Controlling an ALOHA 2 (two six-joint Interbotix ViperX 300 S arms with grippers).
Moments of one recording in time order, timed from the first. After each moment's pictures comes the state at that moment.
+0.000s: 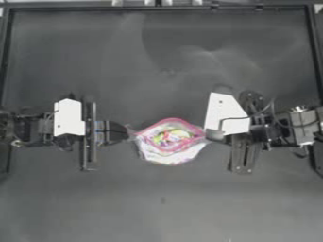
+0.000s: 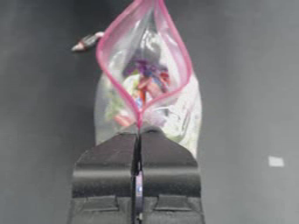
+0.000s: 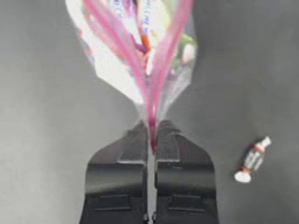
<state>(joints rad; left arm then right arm) 0.09 -0.14 1.01 -0.03 -0.58 0.06 0.03 -0.25 0.61 -0.29 0.78 0.48</state>
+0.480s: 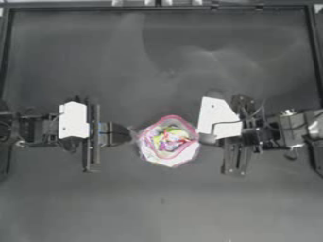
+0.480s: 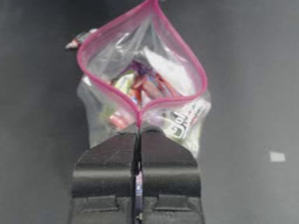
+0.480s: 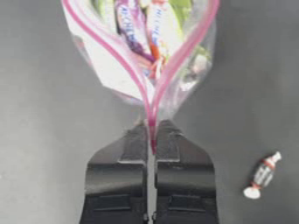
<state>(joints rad) 0.07 -0.11 0.99 -0.01 -0.58 0.06 0.04 -0.19 0.61 -0.29 0.73 0.48</state>
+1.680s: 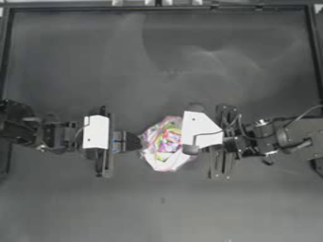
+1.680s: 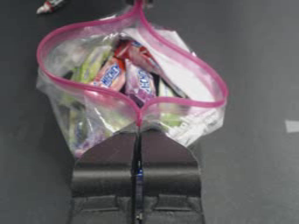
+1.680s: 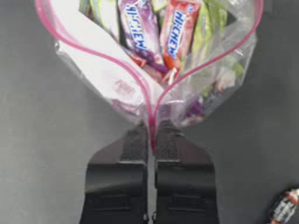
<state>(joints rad) 0.06 0.09 0.93 0.02 -0.62 0.09 0.03 -0.04 0.61 -0.32 0.62 0.48</state>
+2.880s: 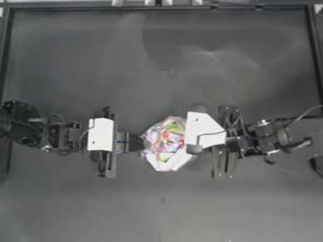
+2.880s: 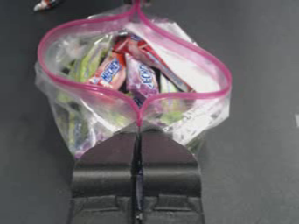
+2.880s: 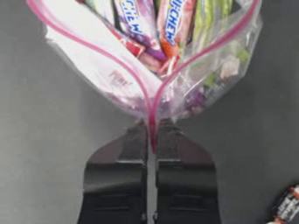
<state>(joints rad) 0.06 0.12 0.91 0.02 -0.63 0.12 0.01 -0.04 0.66 -0.33 0.57 0.48</state>
